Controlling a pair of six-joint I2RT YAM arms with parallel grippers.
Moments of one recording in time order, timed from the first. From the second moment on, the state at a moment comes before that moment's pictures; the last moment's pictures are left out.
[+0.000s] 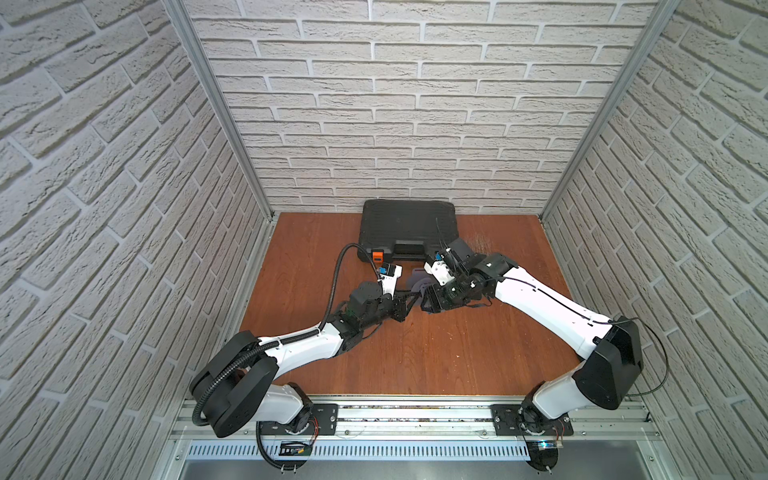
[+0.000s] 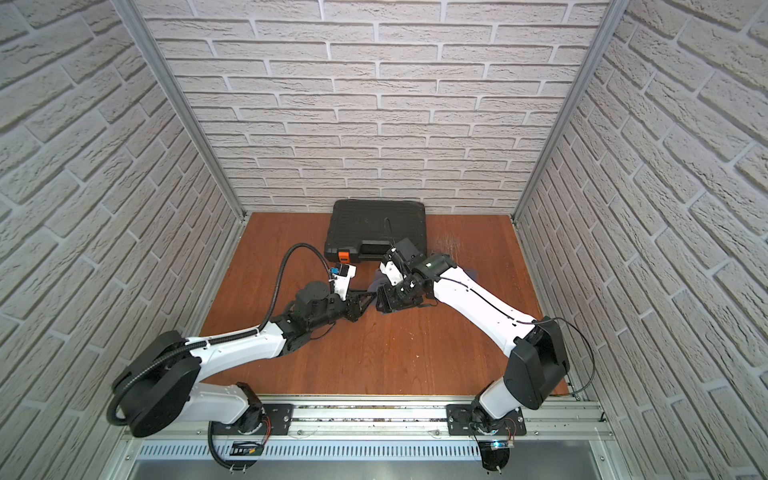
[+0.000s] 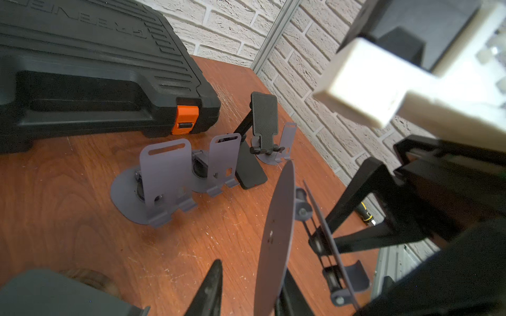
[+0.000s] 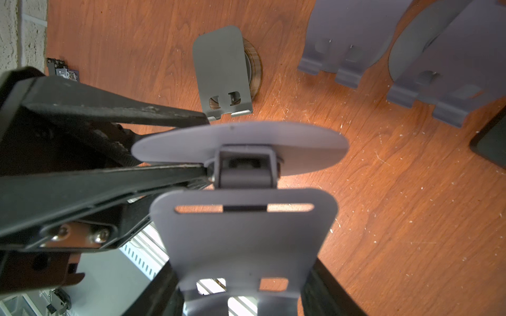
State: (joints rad) left arm -0.77 1.36 0.58 0.49 0.19 -0.51; right arm 0.60 1.53 1.34 -1.00 -0.26 0.36
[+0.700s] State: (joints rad) left arm -0.76 1.43 0.57 0.68 0.27 -0.59; right arm 0.61 1.53 1.34 -1.01 -0.28 0.36
